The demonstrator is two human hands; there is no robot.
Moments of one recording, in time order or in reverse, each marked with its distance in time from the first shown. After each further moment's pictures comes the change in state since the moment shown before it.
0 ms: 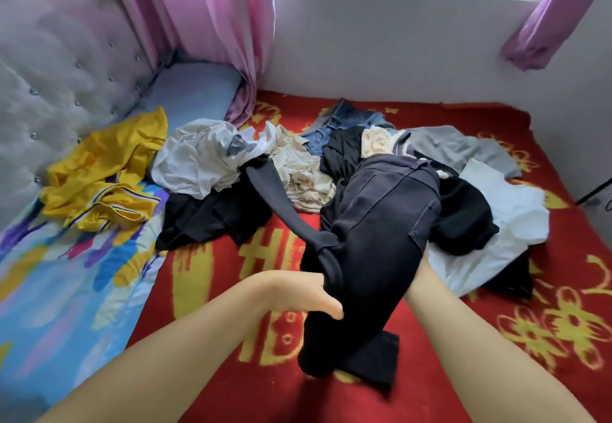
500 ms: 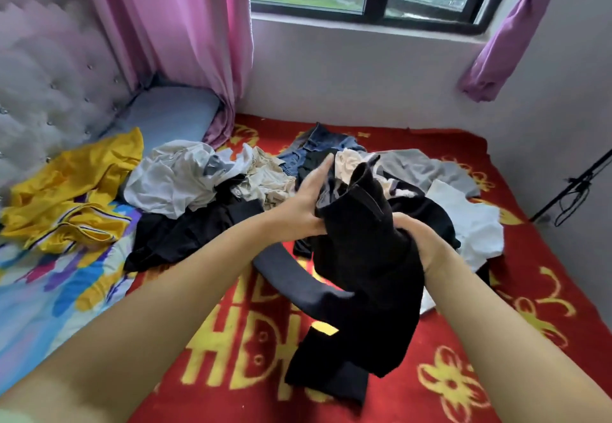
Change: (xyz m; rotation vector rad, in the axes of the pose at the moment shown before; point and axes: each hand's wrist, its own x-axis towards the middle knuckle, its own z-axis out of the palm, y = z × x) left_hand -0.005 0.095 -0.057 0.118 0.562 0.621; right_hand 0.009 -0.106 -0.019 -0.198 -0.601 0.396
